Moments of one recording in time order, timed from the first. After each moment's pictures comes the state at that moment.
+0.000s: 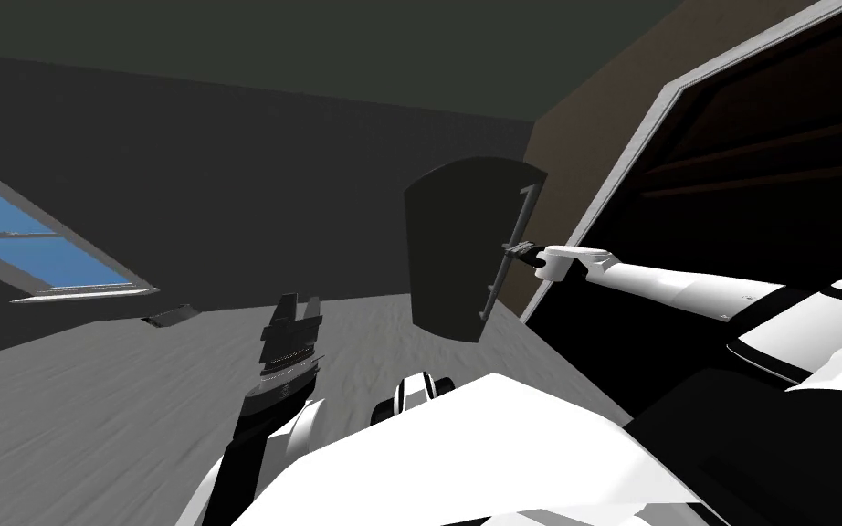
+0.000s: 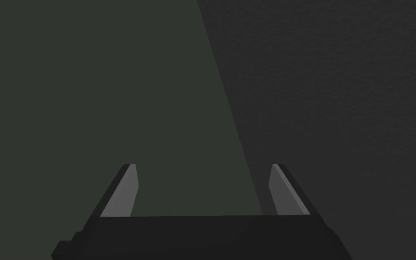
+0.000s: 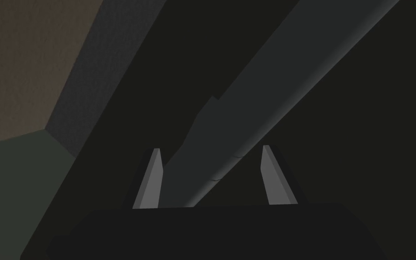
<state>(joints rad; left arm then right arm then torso) 0.45 0.03 0.02 -2.23 -0.05 -0.57 -0.05 0.19 -1.64 -0.11 -1.56 -0.02 0.50 0.57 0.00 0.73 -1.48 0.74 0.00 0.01</state>
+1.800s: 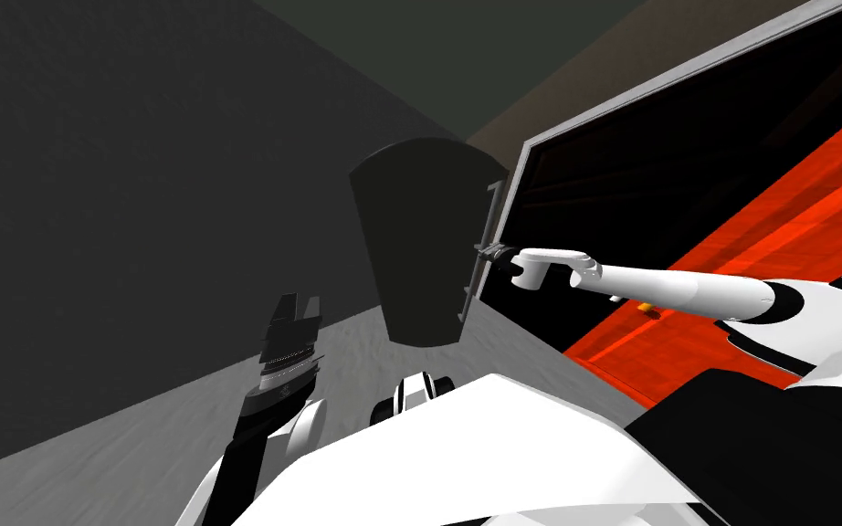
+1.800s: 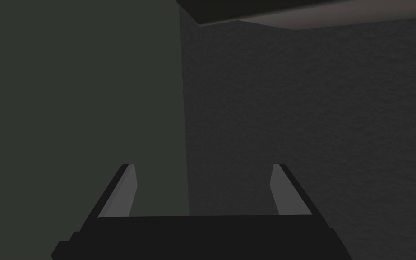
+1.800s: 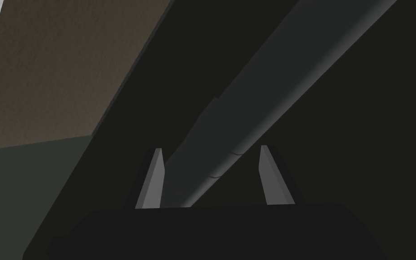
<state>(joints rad) 0.45 0.03 0.02 -2.23 -0.05 -0.57 -0.05 0.17 -1.68 -0.12 -2.13 -0.02 0.85 0.55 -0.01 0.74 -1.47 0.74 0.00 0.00</state>
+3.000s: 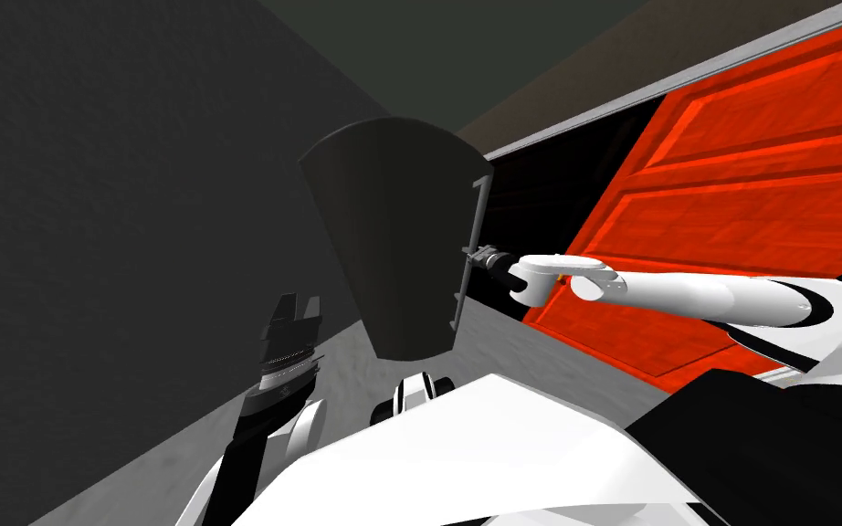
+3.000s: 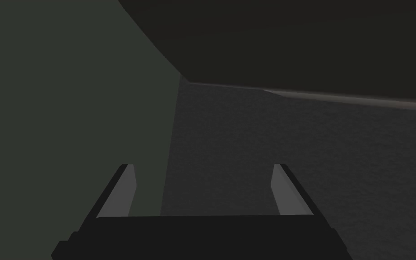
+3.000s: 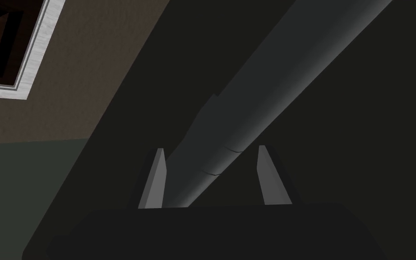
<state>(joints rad) 0.45 0.03 0.02 -2.23 -0.05 -0.57 -0.05 0.15 -1.70 -0.12 -2.47 -0.03 1.07 0.54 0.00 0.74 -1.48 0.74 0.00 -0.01</state>
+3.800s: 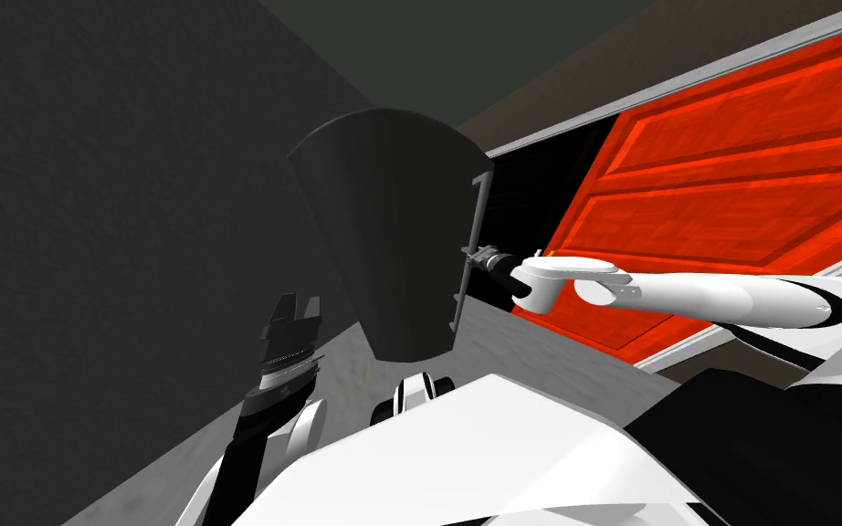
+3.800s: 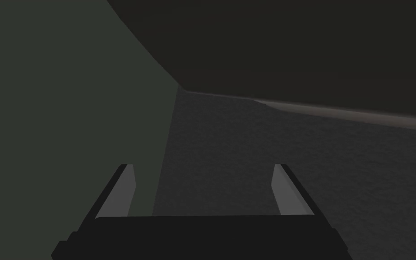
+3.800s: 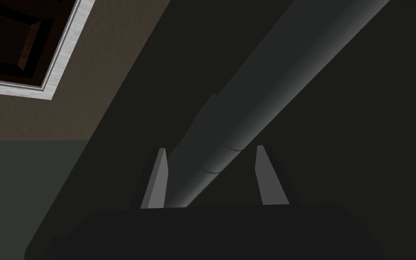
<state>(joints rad) 0.45 0.03 0.02 -2.23 -0.05 -0.57 -0.05 0.17 -1.72 -0.15 -2.56 -0.03 1.16 0.53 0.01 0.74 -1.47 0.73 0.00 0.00</state>
